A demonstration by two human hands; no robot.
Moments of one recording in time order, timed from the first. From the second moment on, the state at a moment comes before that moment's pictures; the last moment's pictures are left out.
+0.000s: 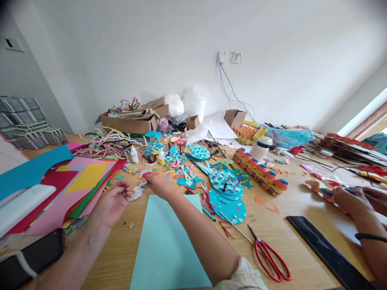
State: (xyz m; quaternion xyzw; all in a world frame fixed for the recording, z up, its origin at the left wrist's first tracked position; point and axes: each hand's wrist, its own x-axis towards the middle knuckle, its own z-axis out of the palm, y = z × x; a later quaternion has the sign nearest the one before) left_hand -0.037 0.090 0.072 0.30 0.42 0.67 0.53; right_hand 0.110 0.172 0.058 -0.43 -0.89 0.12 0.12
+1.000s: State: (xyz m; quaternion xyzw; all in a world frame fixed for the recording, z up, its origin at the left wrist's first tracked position) left_hand -0.009 0.024 -0.005 0.85 0.52 0.03 0.07; right_hand 0.183 0.103 0.020 -0.57 -0.69 0.39 0.22
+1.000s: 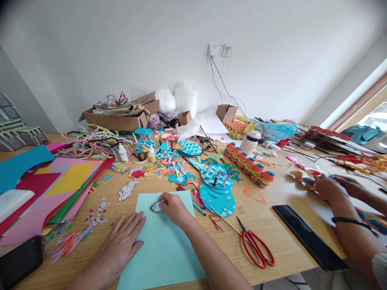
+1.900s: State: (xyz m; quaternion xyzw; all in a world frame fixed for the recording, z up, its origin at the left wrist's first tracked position) left_hand -0.010 0.050 0.034 0.79 0.56 0.06 0.24; right_hand 0.205 0.133 0.025 -0.68 -0.60 0.41 0.12
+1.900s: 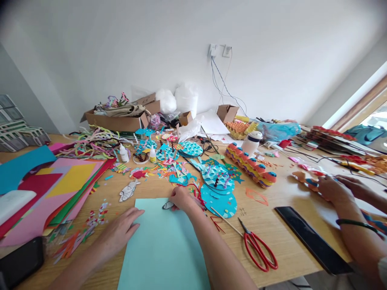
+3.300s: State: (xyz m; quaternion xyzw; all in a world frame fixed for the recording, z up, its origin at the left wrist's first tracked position) left_hand -0.019 0.053 0.015 0.84 0.53 0.04 0.12; right_hand 0.123 0.100 0.024 -0.58 -0.77 0.25 0.10
